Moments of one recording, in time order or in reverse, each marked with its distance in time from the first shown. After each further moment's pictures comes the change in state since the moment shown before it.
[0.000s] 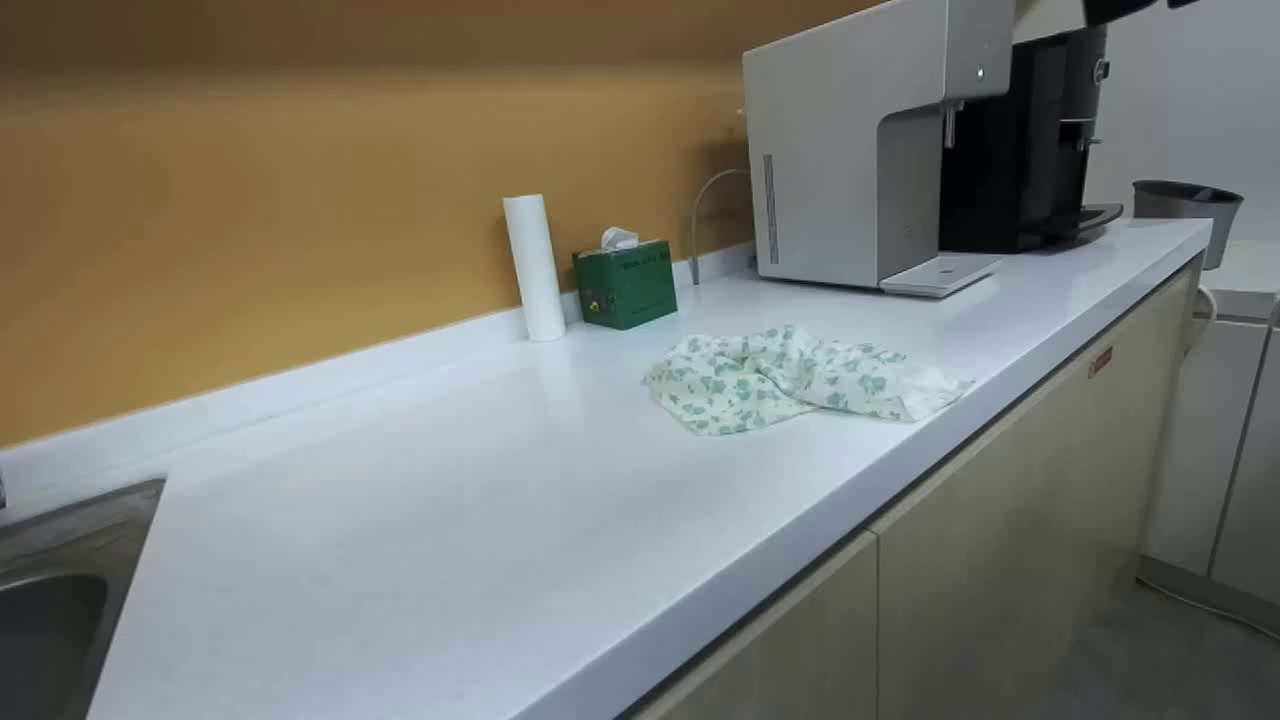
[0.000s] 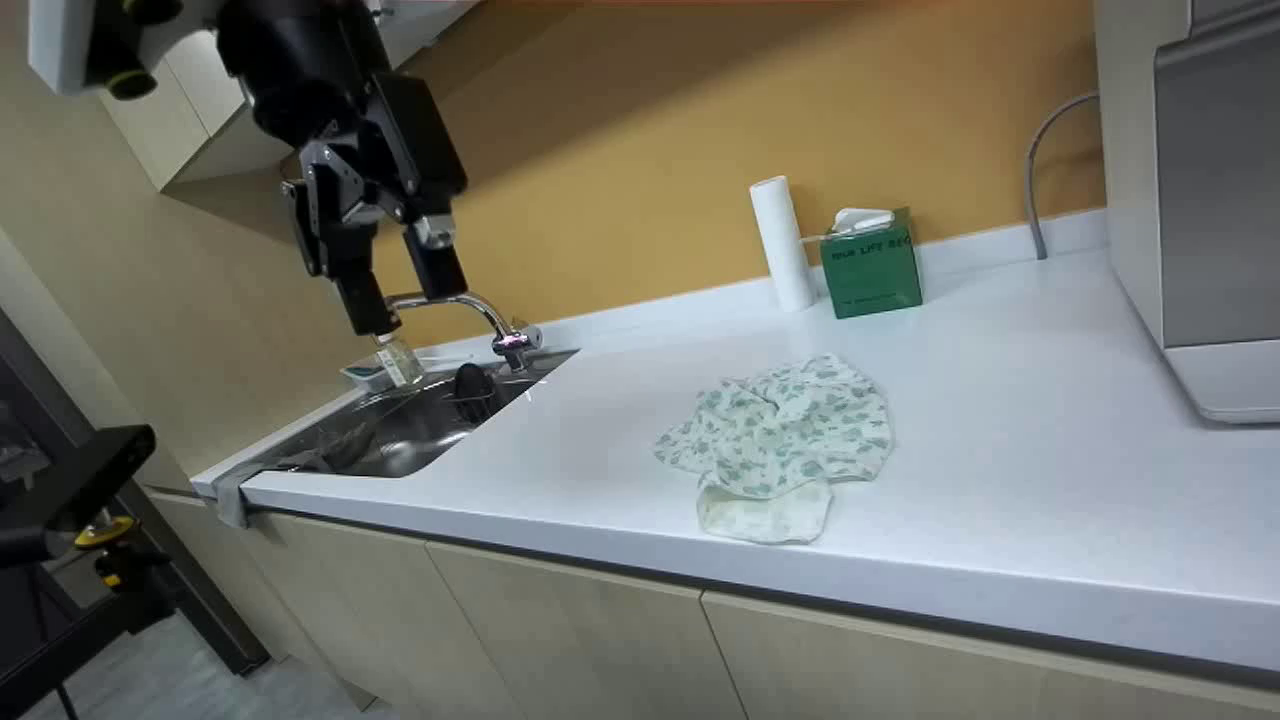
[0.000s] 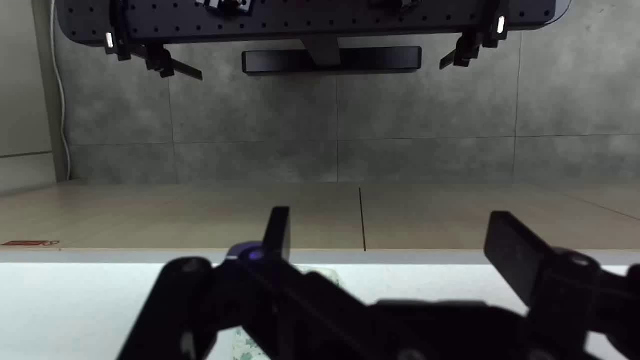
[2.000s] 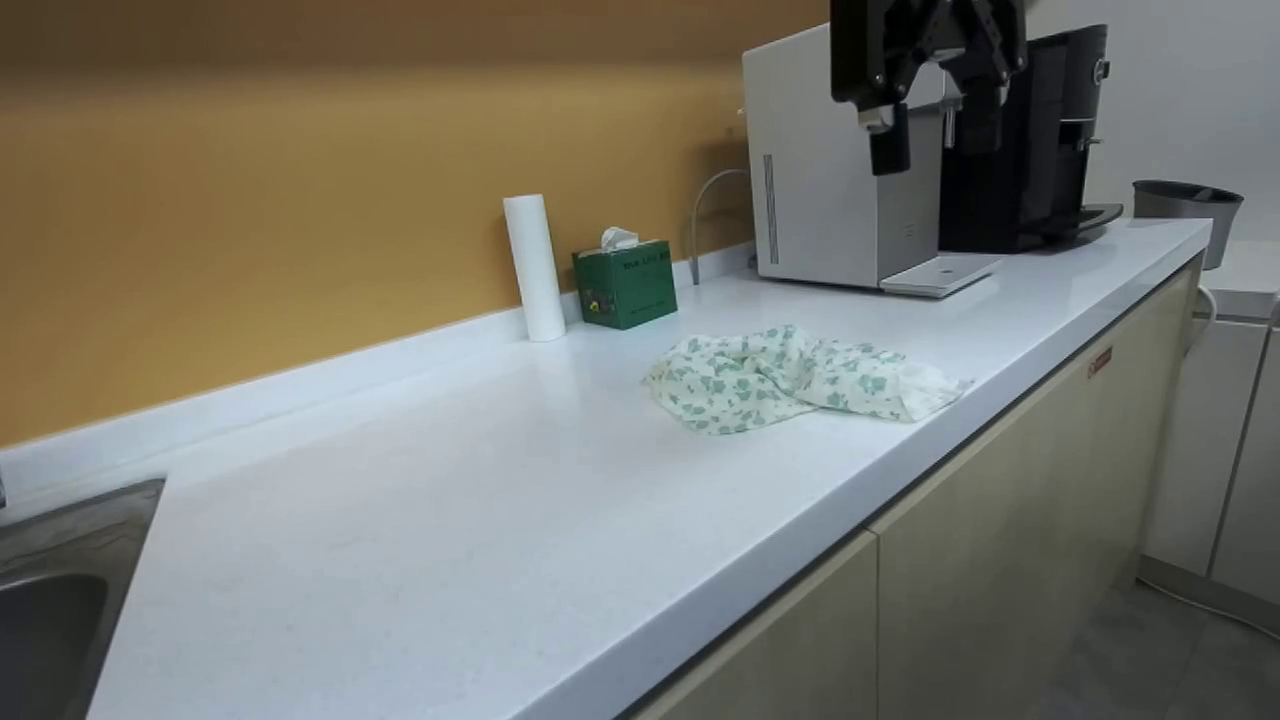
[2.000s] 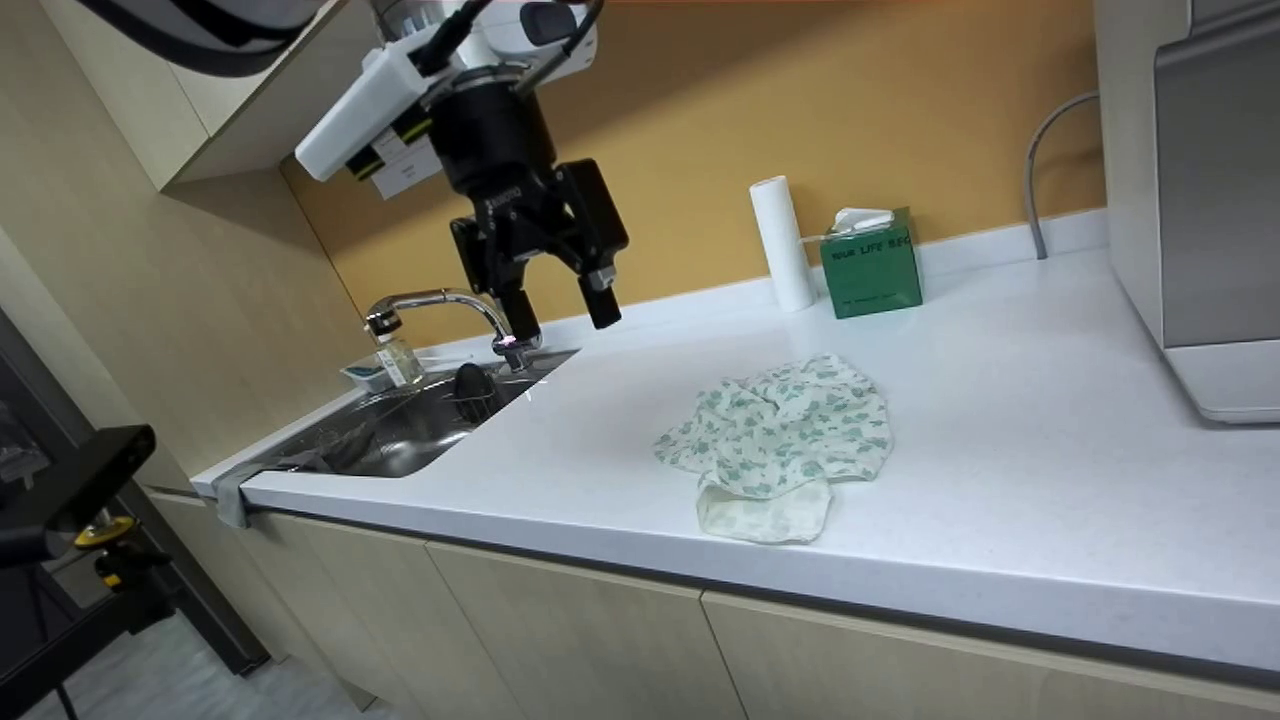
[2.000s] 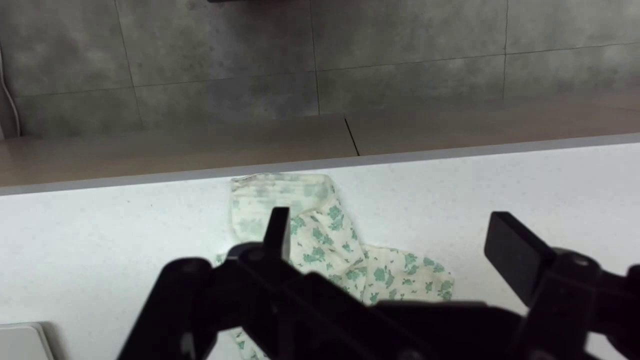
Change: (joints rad) arm -0.043 0.250 -0.031 0.047 0.002 0.331 -0.008
